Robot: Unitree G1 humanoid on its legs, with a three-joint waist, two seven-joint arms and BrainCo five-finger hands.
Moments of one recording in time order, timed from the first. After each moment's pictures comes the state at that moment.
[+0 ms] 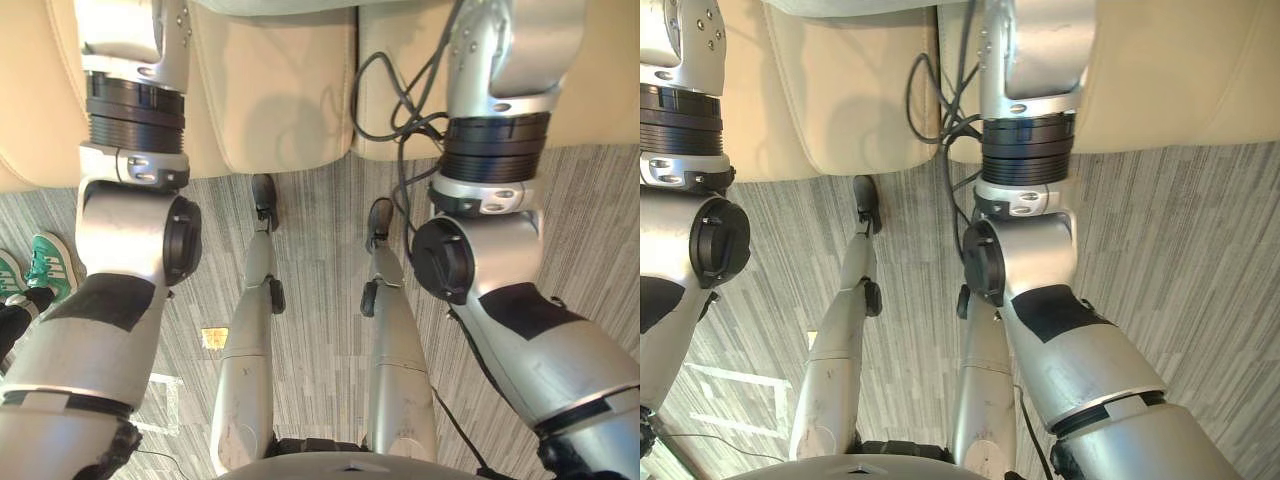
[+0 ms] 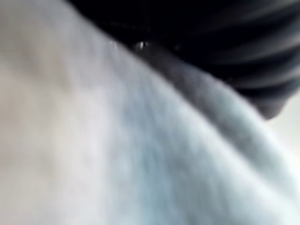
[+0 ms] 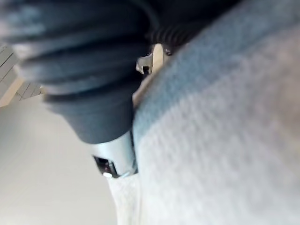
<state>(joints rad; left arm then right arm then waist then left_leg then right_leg) -1.55 0.33 0.09 0.49 -0.12 -0.22 0.48 -1.50 -0.14 -0.21 0.21 -0.03 -0.22 -0.73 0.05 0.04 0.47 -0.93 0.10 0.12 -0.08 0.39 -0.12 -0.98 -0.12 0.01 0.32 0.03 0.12</state>
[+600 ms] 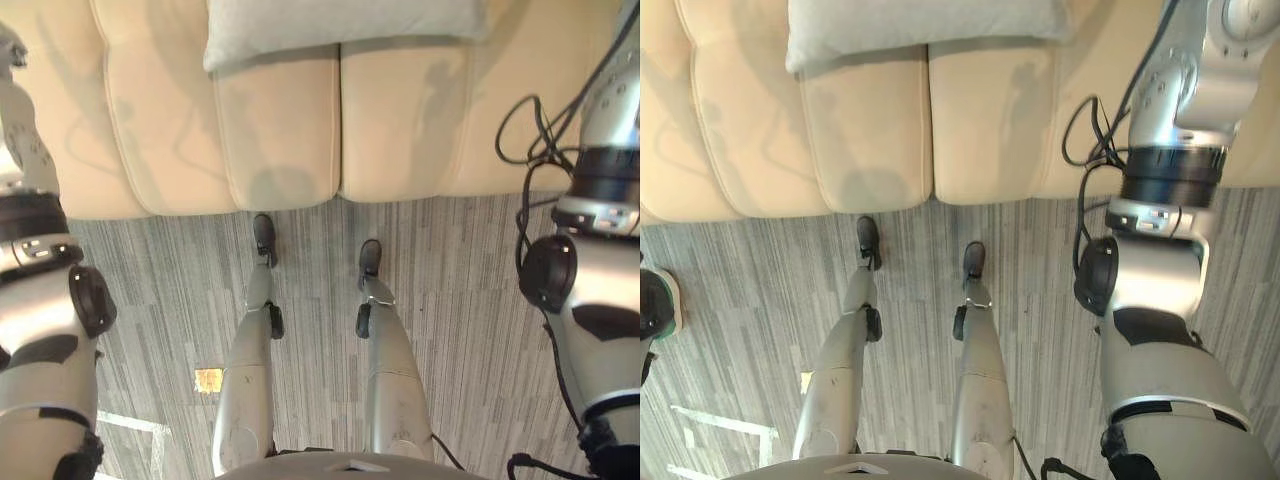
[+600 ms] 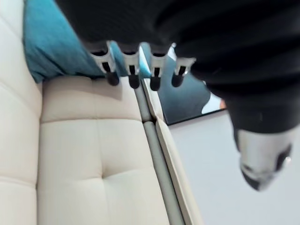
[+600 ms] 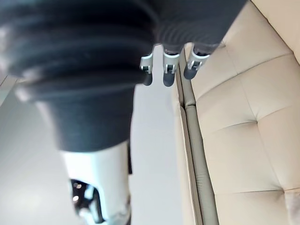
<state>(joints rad) -0.97 0.66 0.38 0.53 -0.31 -0.20 0.31 -1.14 -0.60 -0.21 0.22 0.39 -0.28 -0.45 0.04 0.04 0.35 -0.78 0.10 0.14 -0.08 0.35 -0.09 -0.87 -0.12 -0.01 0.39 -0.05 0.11</state>
